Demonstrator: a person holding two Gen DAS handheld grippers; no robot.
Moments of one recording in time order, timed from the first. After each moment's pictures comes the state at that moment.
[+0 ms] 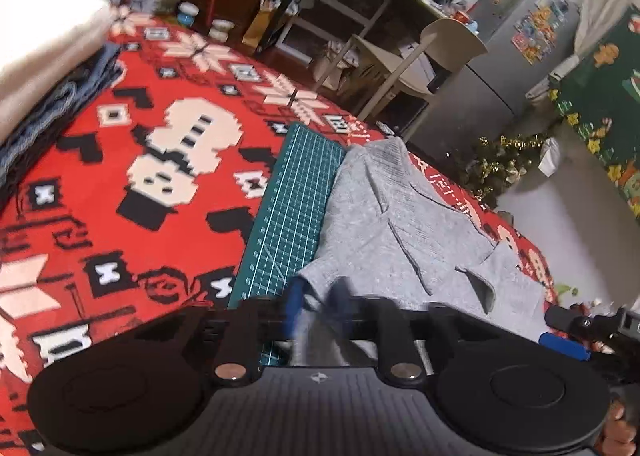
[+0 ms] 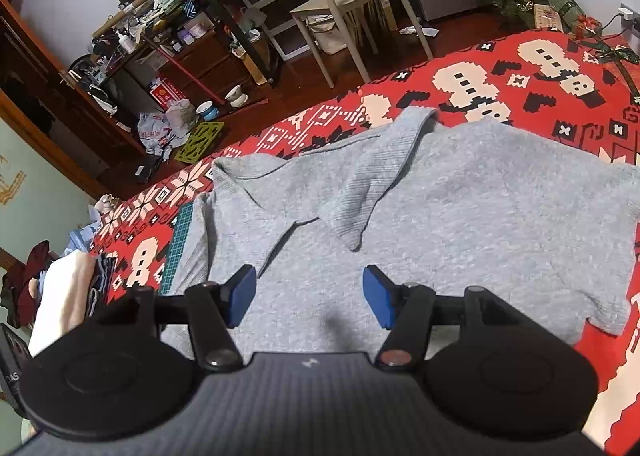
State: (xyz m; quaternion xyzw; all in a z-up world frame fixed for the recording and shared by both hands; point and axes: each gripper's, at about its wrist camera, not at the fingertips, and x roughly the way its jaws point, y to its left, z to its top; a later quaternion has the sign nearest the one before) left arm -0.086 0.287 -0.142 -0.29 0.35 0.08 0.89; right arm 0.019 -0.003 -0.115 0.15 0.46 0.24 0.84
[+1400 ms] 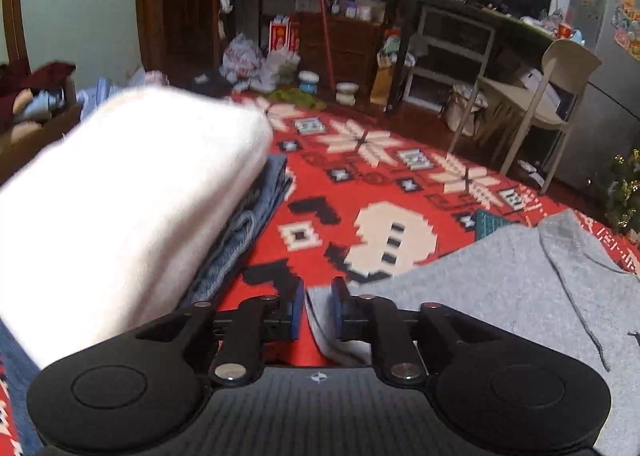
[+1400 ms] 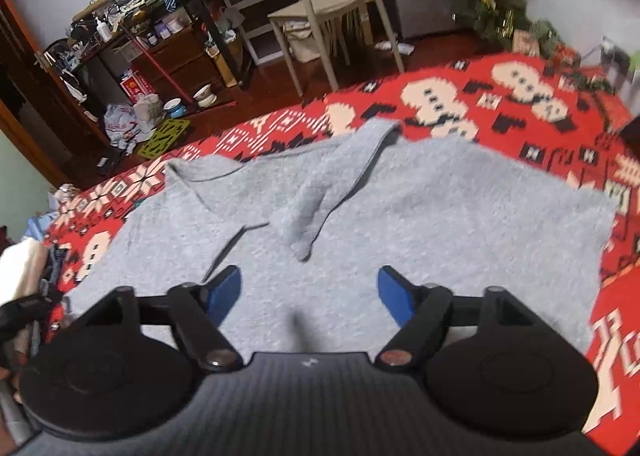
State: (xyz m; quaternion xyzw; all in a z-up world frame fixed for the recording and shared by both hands) left arm -0.083 0.349 -0.126 -0.15 0.33 0.29 0.88; right arm 0.024 -0.002 -0.123 0.08 0.44 0.20 0.87
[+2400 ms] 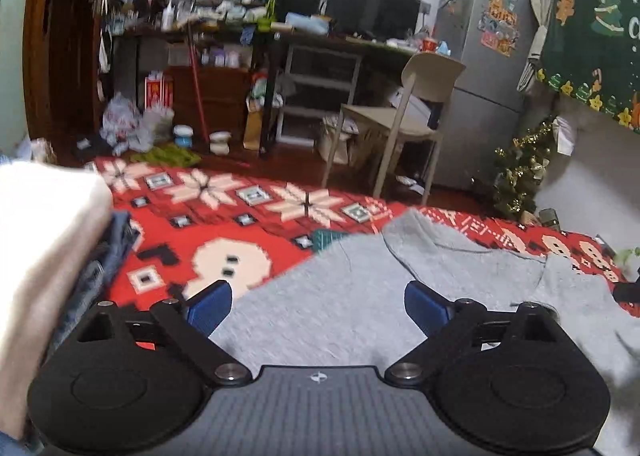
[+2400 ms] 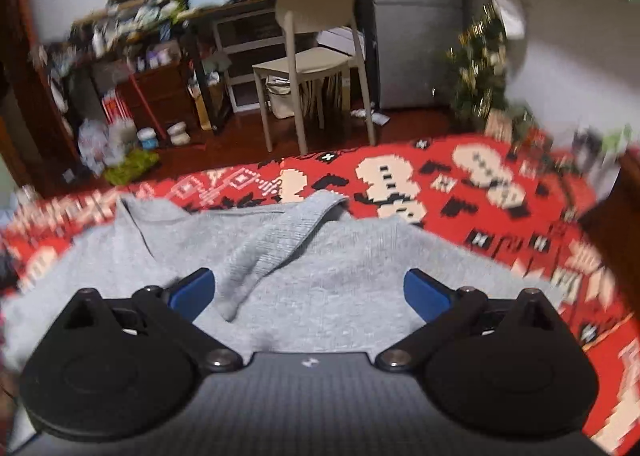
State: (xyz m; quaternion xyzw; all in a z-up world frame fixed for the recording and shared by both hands) left arm -0.070 0.295 -0.122 -0.13 0.27 0.11 0.95; right arm 0.038 -0.031 -0.121 0.04 0.36 0.17 0.92
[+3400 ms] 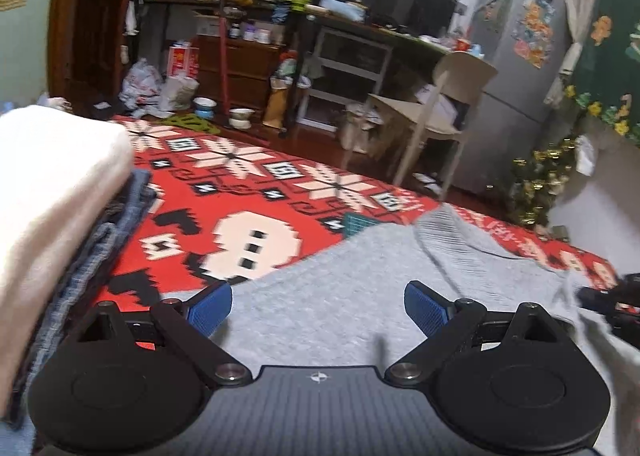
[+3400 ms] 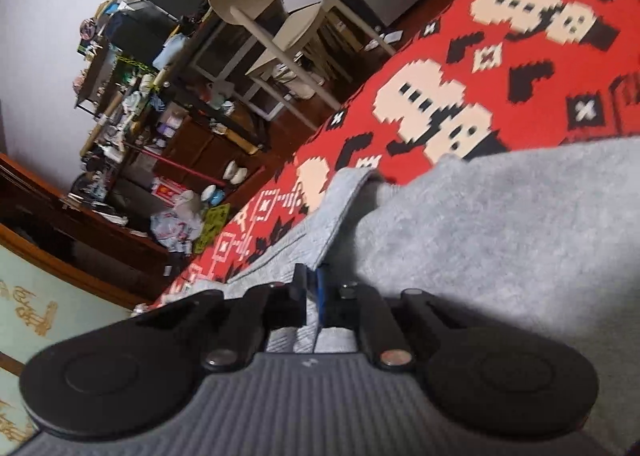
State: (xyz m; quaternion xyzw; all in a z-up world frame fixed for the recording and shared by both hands) left arm -0.071 0.318 -0.139 -0.17 0.29 0.15 0.93; right arm 0.146 -0.034 -0.202 0.33 0.41 0.19 0.83
